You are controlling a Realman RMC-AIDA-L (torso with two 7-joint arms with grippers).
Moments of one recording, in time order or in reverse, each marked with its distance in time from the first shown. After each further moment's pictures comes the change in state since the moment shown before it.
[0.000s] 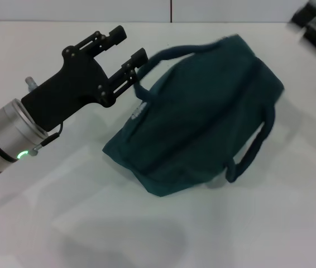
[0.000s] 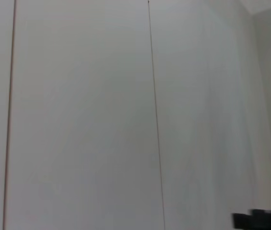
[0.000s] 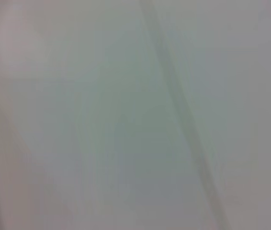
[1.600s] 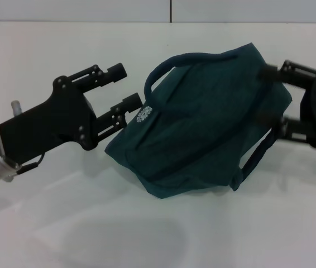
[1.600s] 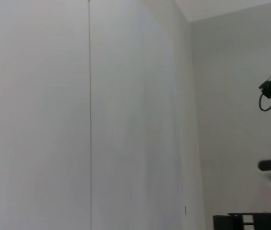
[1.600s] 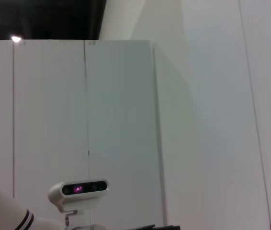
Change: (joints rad) left arm 0.105 0.030 0.023 0.170 0.156 0.167 -0.168; right arm -0.005 0.012 0.140 -0.073 -0.448 -0.311 -0.020
